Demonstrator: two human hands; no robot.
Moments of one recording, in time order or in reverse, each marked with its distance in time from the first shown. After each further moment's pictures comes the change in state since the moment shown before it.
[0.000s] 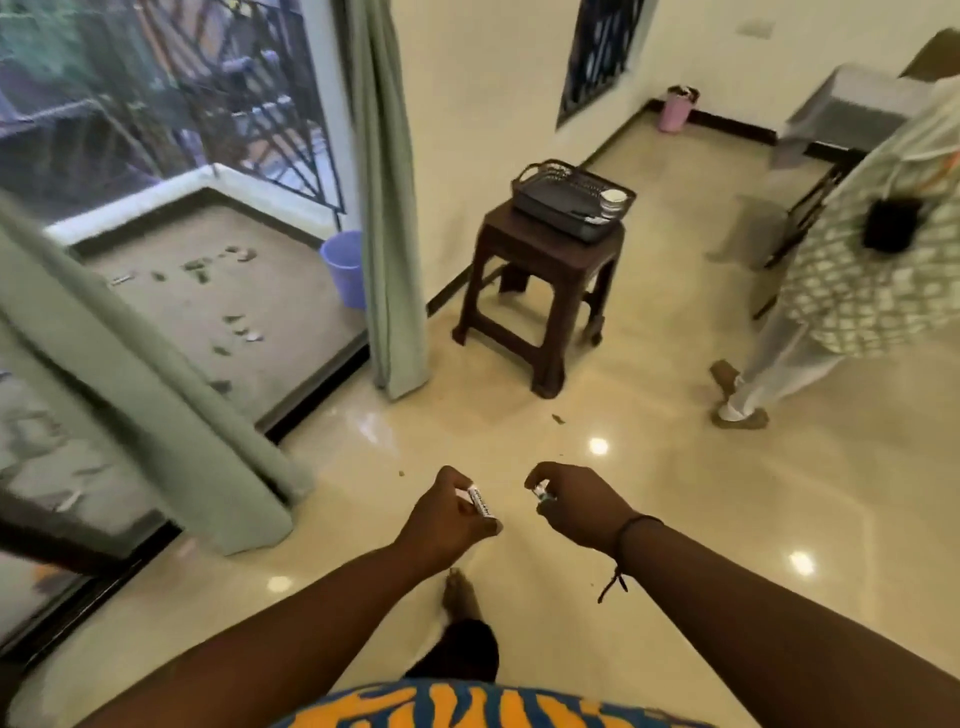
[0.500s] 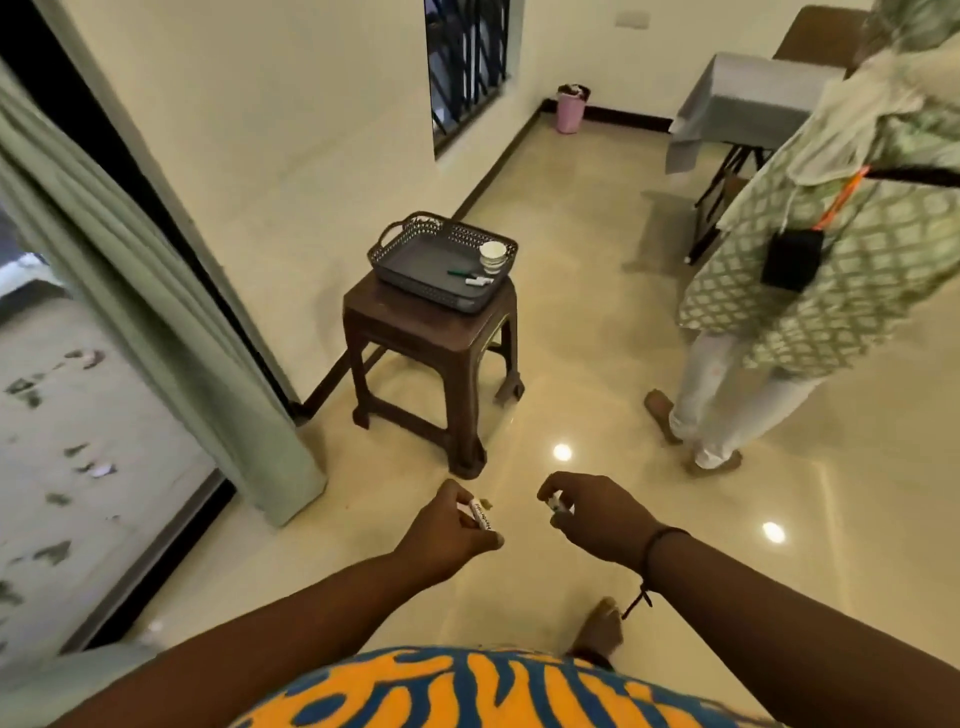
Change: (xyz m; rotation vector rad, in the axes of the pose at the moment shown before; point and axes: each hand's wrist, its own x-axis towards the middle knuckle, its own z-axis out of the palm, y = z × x) left_hand 0.293 0.211 0.120 0.148 -0.147 0.018; right_hand 0.185 0.186 -0.244 0.013 0.069 0.086
